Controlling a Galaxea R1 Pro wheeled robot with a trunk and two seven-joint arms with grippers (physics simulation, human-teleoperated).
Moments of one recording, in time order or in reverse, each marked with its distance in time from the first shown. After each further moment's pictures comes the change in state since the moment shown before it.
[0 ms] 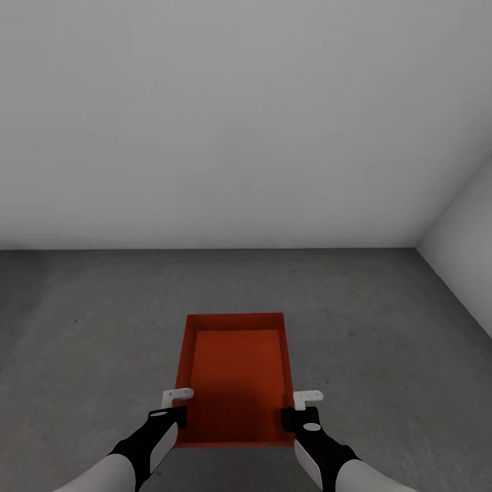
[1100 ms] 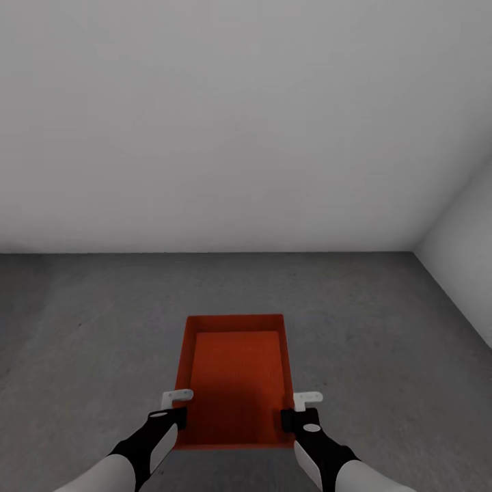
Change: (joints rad) left arm 0.000 0.000 -0.001 0.006 0.001 0.002 0.000; right arm 0.000 0.002 -0.001 0.007 0.000 0.002 0.000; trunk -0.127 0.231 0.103
